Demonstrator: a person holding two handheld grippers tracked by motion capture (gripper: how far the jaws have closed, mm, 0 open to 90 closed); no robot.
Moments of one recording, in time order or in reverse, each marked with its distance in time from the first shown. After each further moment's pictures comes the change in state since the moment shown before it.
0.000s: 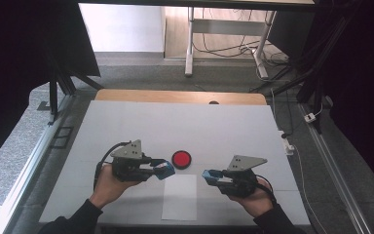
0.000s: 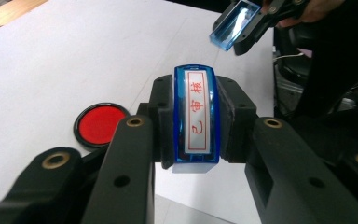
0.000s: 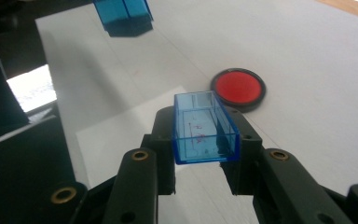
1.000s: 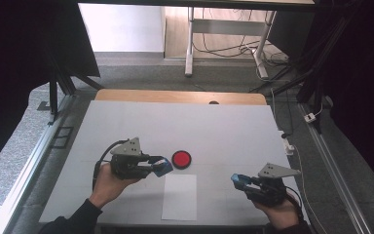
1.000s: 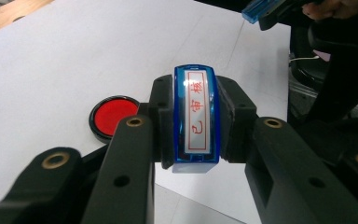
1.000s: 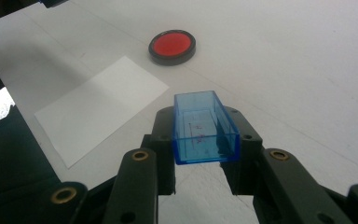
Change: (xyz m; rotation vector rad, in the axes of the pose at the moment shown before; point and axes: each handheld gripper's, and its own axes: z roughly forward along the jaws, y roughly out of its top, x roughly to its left) left arm 0.004 0.001 -0.002 0.010 0.047 -0.041; right arm -0.015 -0.045 -0.055 0.002 -0.181 0.189
